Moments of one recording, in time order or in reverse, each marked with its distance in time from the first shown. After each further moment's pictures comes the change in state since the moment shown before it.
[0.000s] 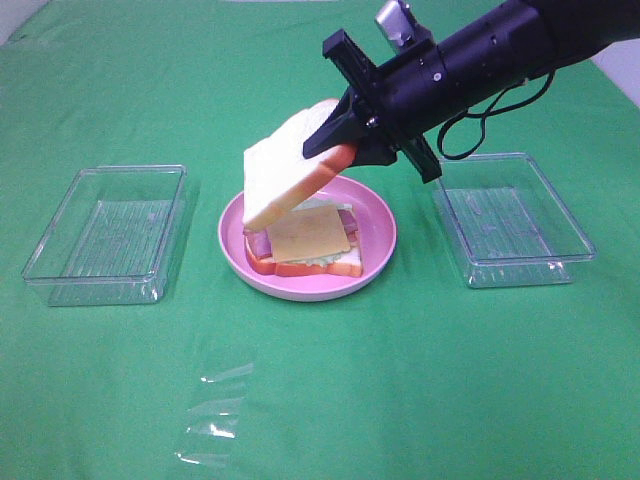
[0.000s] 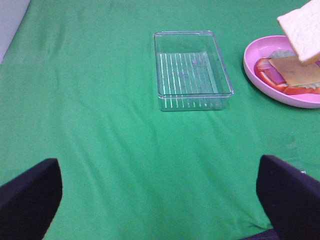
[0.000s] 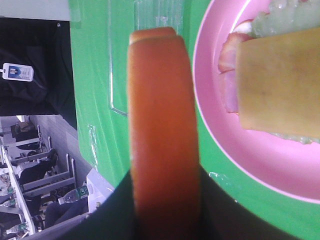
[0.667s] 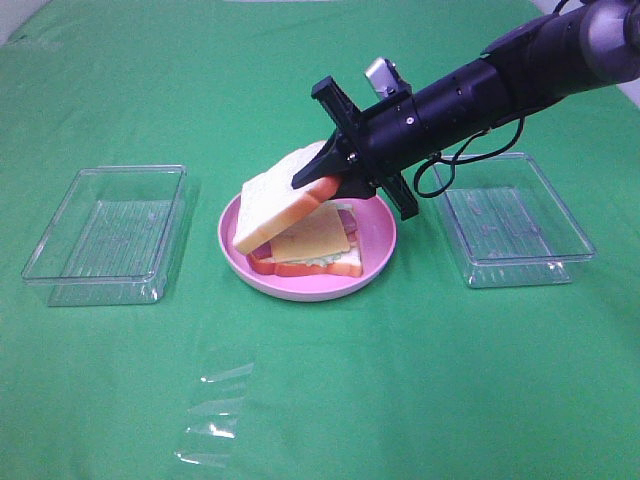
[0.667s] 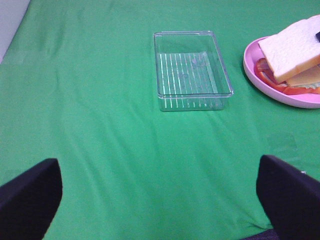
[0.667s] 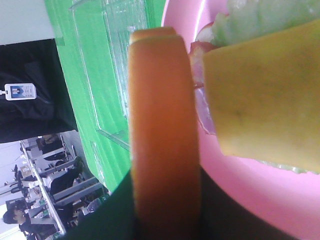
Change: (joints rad) left arm 0.000 0.000 0.000 0.000 0.000 0.000; right arm 0.013 0.151 -0.023 0.103 -0.034 0.001
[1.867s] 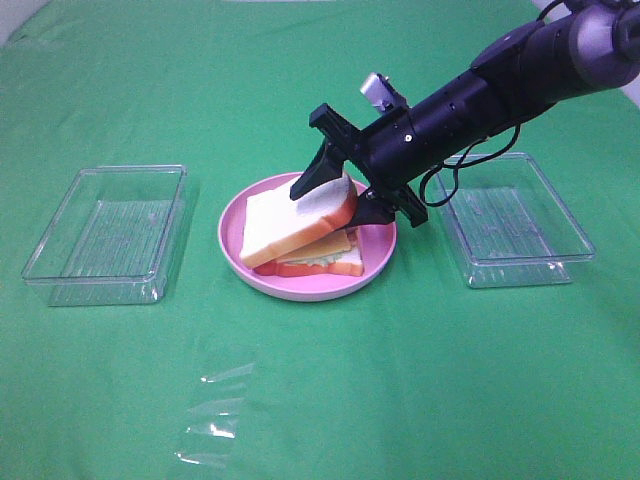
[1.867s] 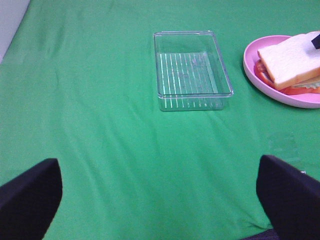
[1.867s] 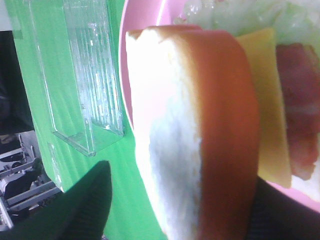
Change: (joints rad) left arm 0.000 0.000 0.000 0.000 0.000 0.000; right arm 0.009 0.013 -0.003 -0.128 -0.048 0.004
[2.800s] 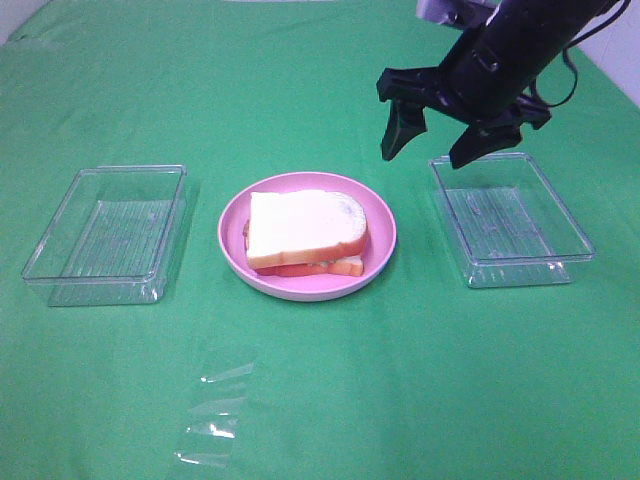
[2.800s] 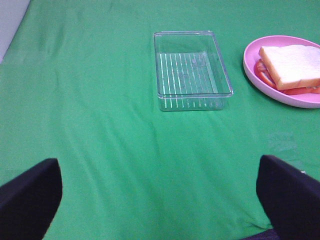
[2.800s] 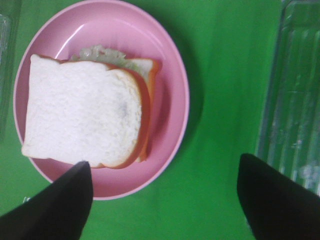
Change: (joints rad) left arm 0.000 0.000 0.000 0.000 0.000 0.000; right arm 0.000 -0.307 -0.008 -0.792 -0.011 0.342
